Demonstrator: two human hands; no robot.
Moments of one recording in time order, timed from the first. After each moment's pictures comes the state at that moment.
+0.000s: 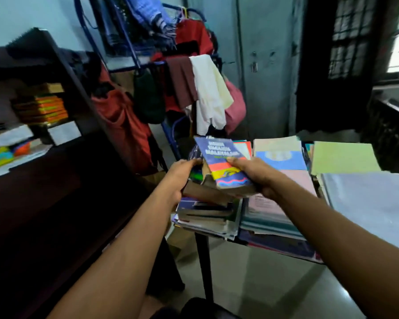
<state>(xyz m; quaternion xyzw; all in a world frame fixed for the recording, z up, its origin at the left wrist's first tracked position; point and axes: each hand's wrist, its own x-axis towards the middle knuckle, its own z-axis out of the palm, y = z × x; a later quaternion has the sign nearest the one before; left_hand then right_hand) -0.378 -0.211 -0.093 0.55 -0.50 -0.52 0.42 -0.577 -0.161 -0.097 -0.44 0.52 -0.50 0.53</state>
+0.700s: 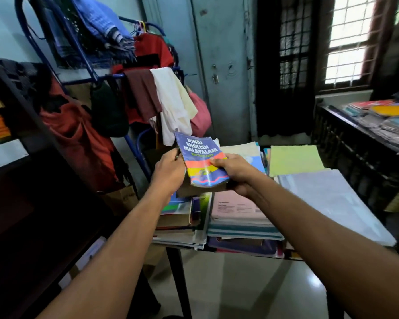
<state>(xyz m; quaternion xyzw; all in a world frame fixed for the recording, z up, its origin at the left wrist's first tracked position) -0.440 -0.201 -0.070 0.48 -0.68 -0.34 0.42 -0.612 -0.150 -0.084 -0.41 0.51 -0.57 0.50</state>
